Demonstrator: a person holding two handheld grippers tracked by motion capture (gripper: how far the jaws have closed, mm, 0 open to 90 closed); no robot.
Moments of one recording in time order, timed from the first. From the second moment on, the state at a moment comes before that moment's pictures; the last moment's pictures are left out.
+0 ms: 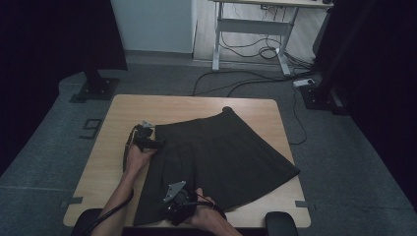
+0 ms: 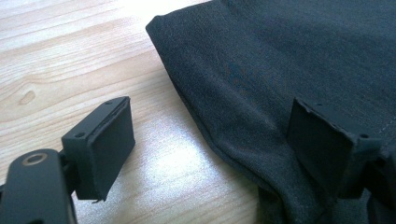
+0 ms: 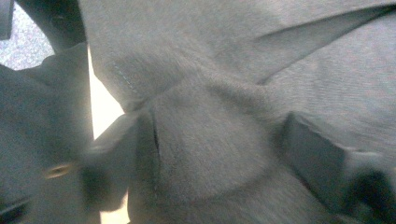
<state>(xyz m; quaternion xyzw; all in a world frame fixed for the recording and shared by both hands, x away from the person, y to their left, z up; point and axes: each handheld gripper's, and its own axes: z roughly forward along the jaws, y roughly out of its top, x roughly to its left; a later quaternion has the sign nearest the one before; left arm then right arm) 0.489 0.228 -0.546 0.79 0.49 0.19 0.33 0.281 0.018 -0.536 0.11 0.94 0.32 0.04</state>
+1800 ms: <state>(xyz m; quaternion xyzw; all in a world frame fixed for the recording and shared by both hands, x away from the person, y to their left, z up) 0.423 0.293 -0.478 0.77 0.47 0.22 0.36 0.262 0.051 -0.481 0.07 0.92 0.38 0.02</state>
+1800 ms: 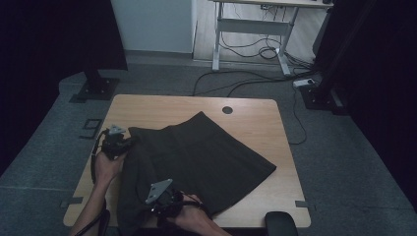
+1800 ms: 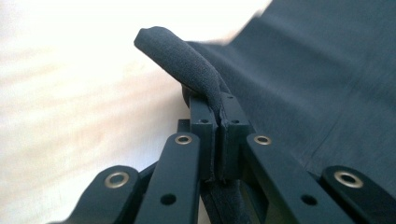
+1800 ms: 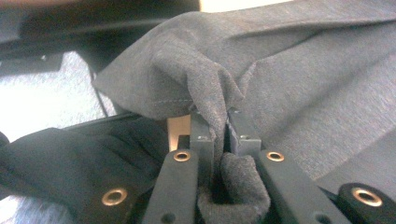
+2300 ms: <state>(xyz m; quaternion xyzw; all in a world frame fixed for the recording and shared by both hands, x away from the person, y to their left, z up) 0.466 0.203 -0.429 0.79 0.39 0.23 0.40 0.280 -0.047 -0.432 0.15 0.88 0.43 0.08</state>
